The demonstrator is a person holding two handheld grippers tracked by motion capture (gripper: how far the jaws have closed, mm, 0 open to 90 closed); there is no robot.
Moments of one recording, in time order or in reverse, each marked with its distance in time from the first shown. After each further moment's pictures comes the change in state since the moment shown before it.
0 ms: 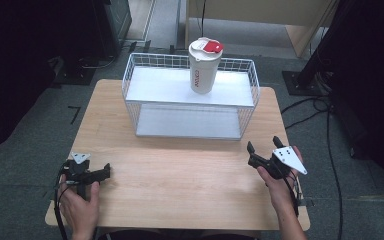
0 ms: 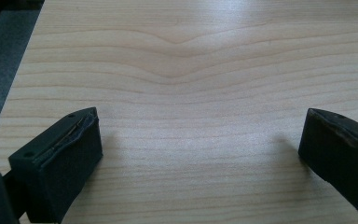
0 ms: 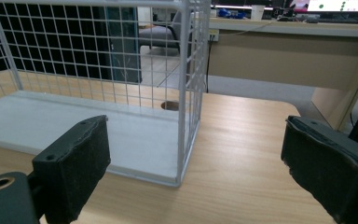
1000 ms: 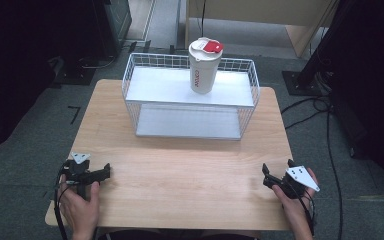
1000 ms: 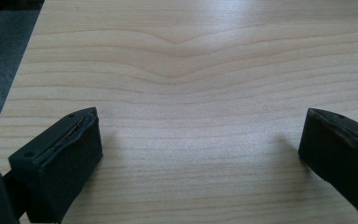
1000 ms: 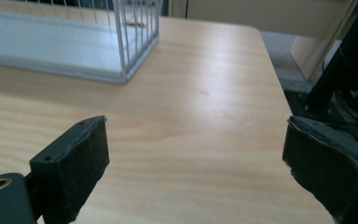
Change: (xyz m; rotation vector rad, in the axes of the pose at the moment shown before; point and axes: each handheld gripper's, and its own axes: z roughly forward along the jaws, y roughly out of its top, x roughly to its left) left arm 0.000 0.000 0.000 0.000 0.000 0.000; right arm -0.043 -0.056 -0.040 0.202 -0.086 -0.015
